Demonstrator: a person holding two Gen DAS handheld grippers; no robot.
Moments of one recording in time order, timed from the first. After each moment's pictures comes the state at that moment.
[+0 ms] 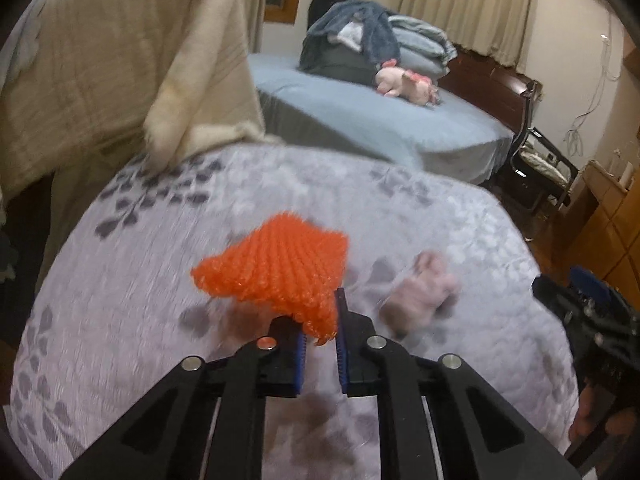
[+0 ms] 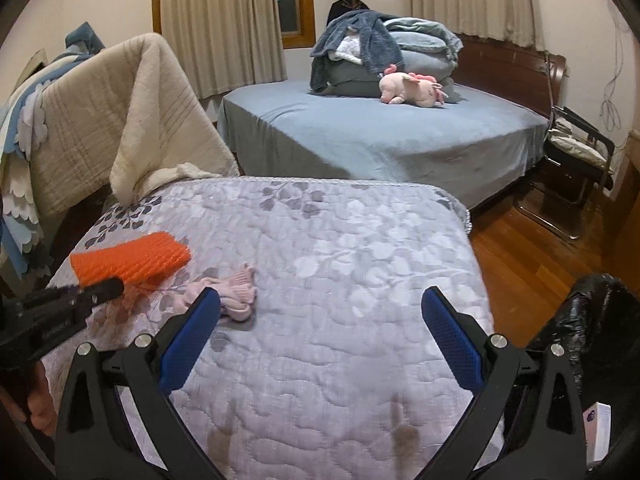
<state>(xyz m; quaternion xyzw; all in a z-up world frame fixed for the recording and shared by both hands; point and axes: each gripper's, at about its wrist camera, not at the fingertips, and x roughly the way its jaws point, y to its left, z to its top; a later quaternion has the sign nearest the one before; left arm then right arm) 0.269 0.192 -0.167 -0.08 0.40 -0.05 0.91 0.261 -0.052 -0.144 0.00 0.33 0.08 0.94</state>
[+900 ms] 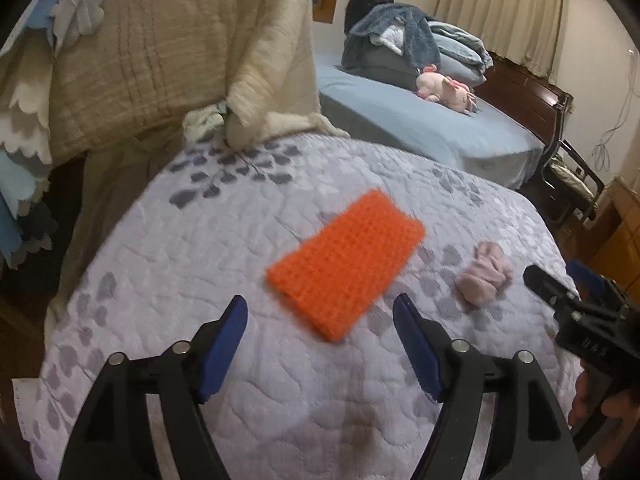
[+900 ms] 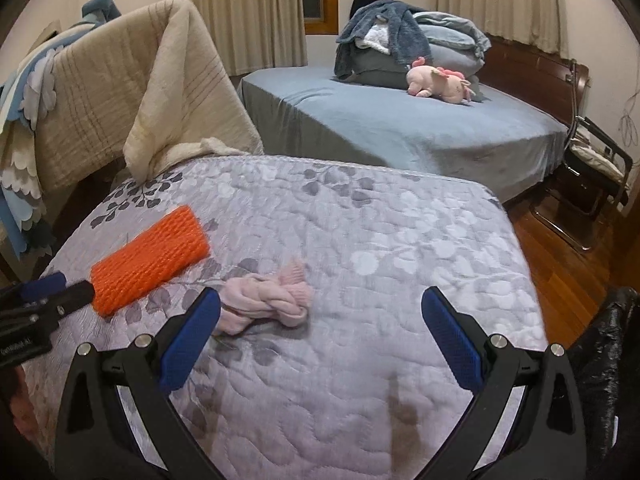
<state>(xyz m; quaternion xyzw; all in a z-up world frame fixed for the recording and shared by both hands) 0.243 0.245 -0.168 -0.08 0.39 0.01 0.92 0.281 -0.003 -0.163 -0.03 0.35 0.10 0.93</state>
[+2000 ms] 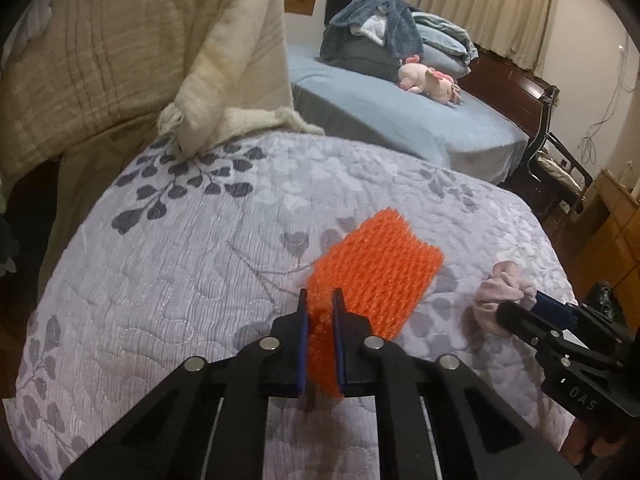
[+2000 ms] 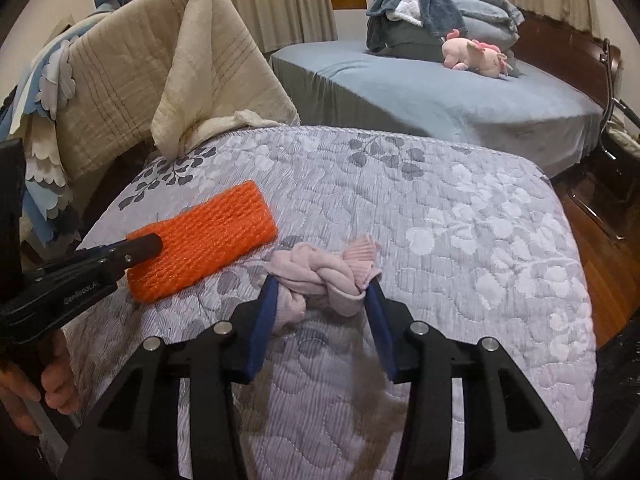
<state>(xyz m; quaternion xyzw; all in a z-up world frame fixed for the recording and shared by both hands) 0.287 0.232 -0.181 -0.09 0.40 -0.04 0.91 0.287 0.008 -0.172 -0.01 0.39 0.17 0.91</state>
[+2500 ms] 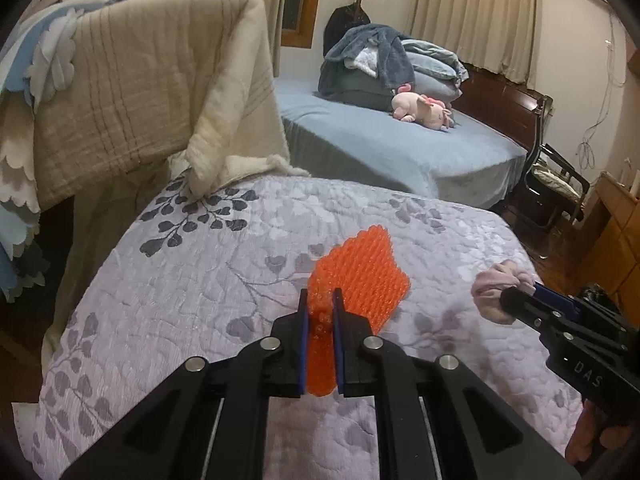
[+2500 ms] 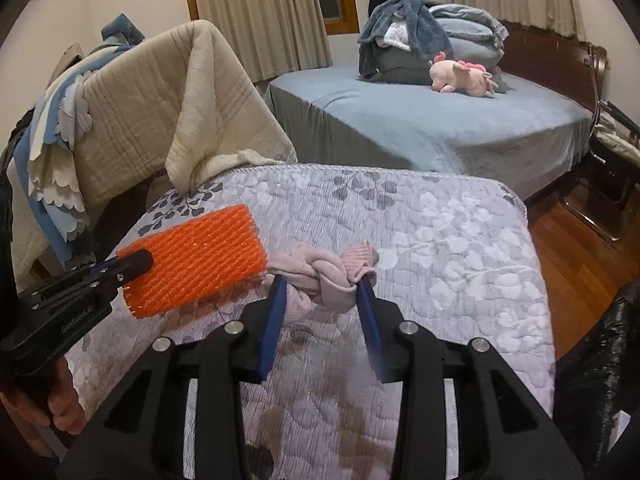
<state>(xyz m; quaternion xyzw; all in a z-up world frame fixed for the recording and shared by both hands) 0.244 0.198 -0.136 -0.06 0.35 -0.02 0.93 0.256 -0.024 -0.132 0.02 0.35 0.17 0.92</state>
